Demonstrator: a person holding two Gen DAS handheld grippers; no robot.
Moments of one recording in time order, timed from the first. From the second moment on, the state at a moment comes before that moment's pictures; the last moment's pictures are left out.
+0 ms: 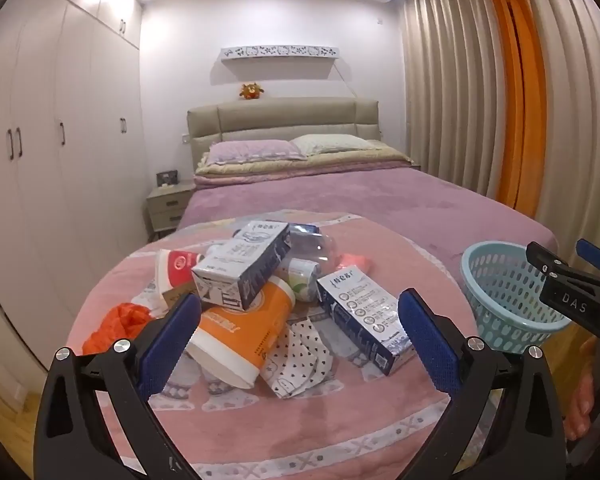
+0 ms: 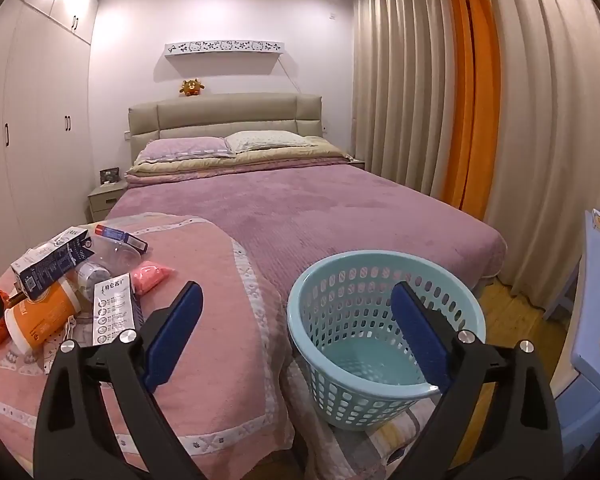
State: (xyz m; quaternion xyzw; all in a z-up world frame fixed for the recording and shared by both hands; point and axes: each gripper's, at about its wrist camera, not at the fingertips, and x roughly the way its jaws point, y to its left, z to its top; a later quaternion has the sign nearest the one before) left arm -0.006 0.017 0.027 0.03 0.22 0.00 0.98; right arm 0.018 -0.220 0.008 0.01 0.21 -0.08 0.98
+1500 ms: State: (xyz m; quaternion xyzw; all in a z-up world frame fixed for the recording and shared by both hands) left arm -0.018 0.196 0.024 -0.03 0.24 0.08 0.97; right arm 0.044 -0.150 0.022 -0.01 0.21 0.05 0.98
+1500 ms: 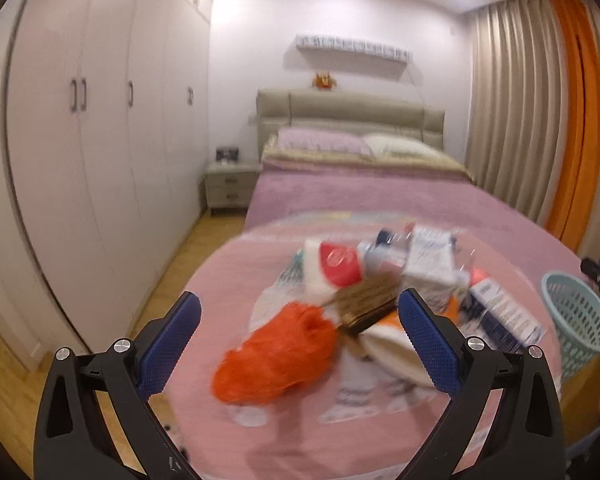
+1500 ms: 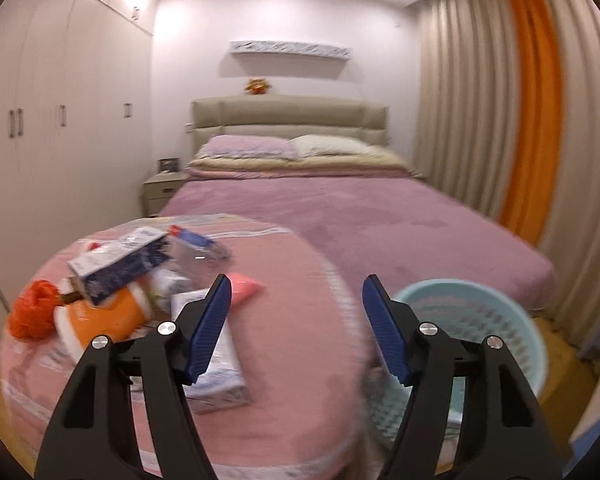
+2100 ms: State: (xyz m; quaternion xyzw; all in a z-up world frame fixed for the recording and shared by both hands) left arm 0.051 0.229 -0.056 -0.05 0.39 0.06 0.92; right arm 0.072 -0.102 -0.037 -0.04 0.31 0.12 0.94
